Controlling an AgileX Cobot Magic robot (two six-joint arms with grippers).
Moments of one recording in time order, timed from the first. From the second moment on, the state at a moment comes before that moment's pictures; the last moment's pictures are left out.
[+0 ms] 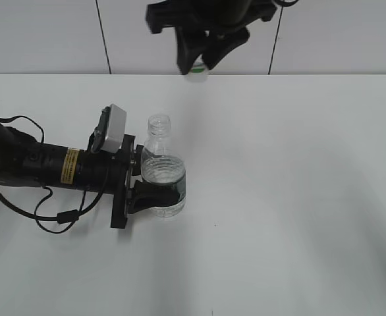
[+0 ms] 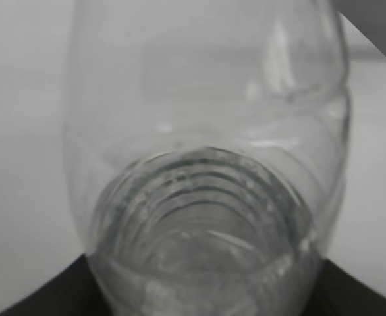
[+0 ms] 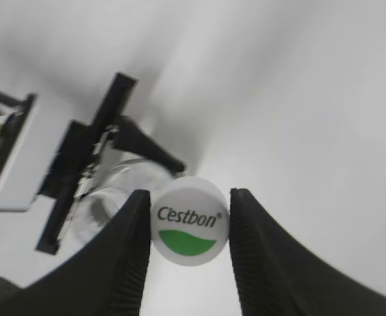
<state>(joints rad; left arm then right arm) -0.22 2.25 -1.01 1.49 -1.17 -0.46 0.67 2.00 -1.97 0.08 1.23 0.06</state>
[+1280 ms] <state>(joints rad) -0.29 2.25 -1.09 1.30 -1.06 -0.45 0.33 2.00 -1.12 0.06 0.45 0.05</state>
